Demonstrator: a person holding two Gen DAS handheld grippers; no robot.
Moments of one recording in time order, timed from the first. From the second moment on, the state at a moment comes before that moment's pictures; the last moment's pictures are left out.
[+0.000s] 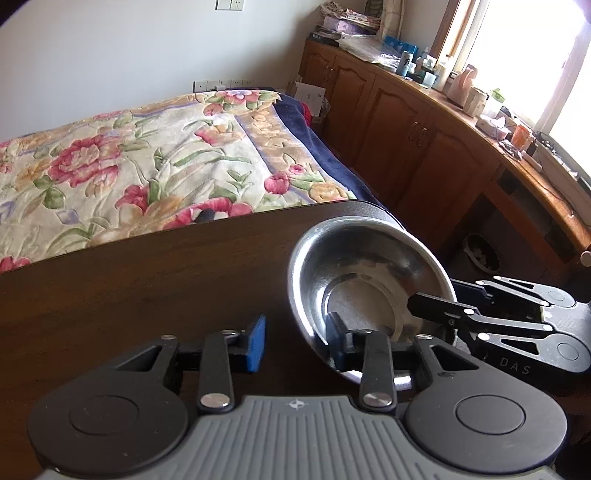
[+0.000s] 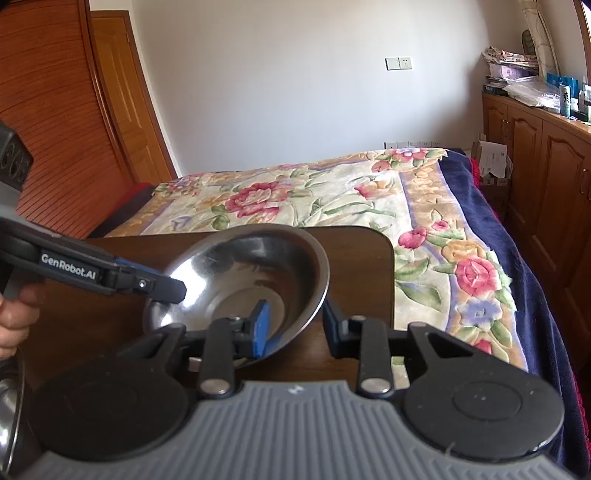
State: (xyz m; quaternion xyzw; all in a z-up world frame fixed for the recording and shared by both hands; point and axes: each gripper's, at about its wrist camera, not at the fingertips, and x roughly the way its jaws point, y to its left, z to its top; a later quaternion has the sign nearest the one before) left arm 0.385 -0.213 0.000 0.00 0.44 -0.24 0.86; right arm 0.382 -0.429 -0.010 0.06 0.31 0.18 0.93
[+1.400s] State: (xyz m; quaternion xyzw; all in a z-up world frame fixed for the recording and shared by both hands) left arm 0.254 -0.122 0.080 -0.02 0.35 -0.27 0.90; right arm 0.296 -0.368 0.059 0.03 0.25 0.21 0.94
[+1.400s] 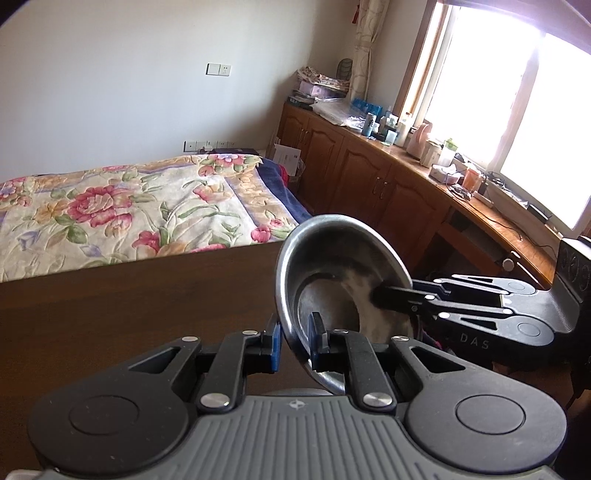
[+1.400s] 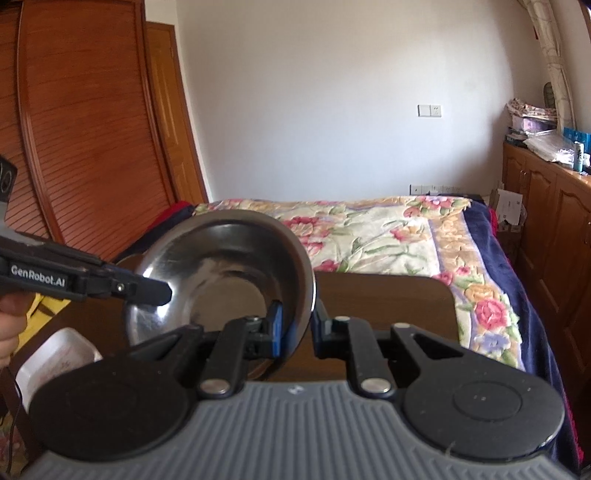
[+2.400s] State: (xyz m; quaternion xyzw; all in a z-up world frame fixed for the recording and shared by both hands) left arm 0.182 -0.066 0.026 -0.06 0.37 -0.25 0.89; right arm 0.238 -0.316 0.031 -0.01 0.29 0.24 0.93
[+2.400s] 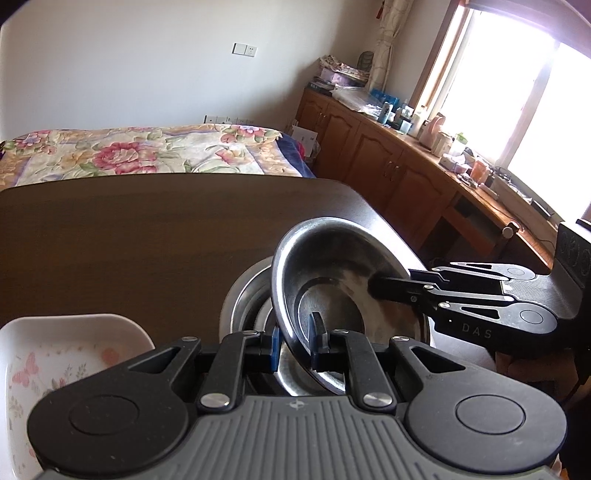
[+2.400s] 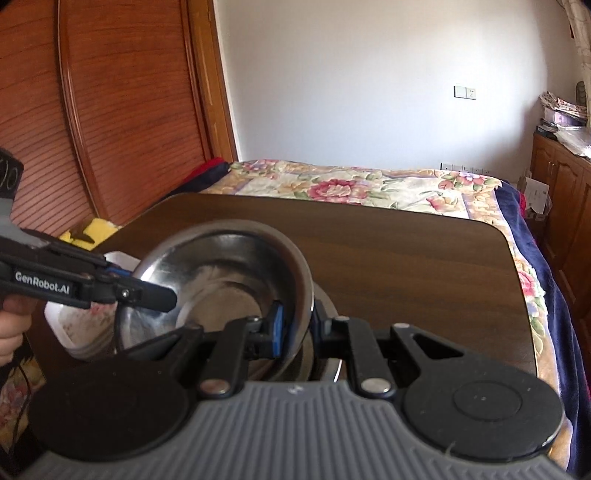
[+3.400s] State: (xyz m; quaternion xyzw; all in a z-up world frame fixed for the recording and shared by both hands) left arm 0.170 -0.076 0.013 0.00 0.36 -0.23 0.91; right arm 0.233 -0.315 0.017 -0.02 0.28 0.23 0.93
